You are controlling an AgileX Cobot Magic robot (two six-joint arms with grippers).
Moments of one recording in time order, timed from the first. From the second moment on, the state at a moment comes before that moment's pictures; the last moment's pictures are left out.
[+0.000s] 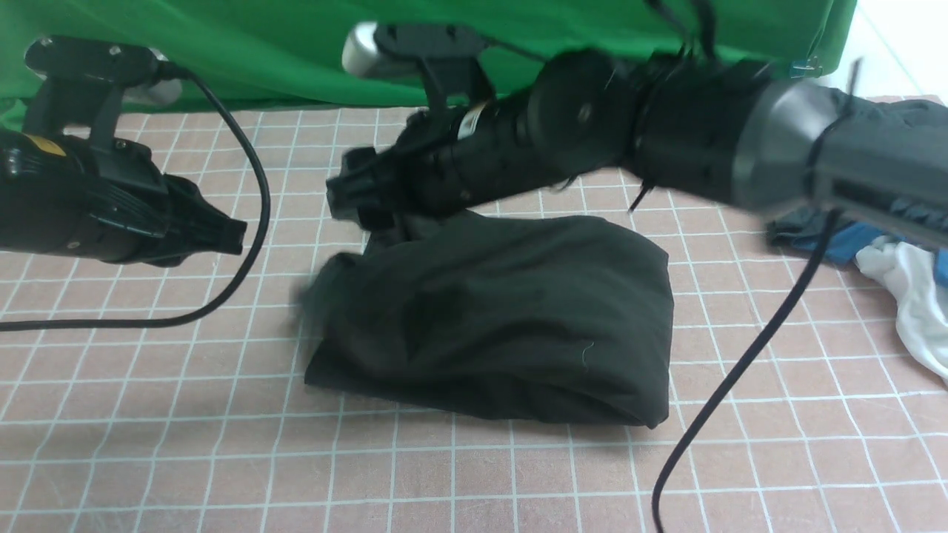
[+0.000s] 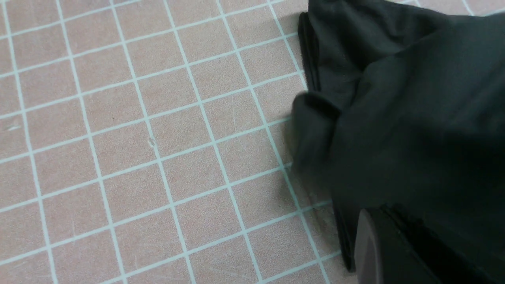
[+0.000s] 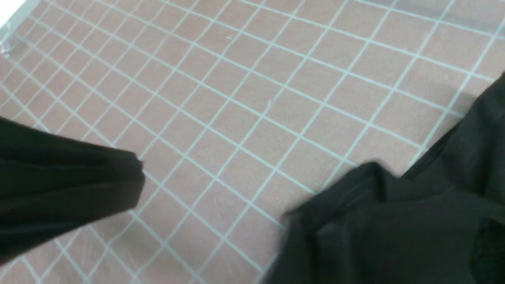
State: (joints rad) right arm 0.68 1.96 -1.66 0.47 0.53 -0.13; left arm -0.03 1.27 -0.94 -0.33 0.63 0.45
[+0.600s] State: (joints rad) right arm 0.46 1.75 -1.50 -0.02 0.95 0.03; left arm -0.16 1.48 -0.95 -0.40 0.76 0.52
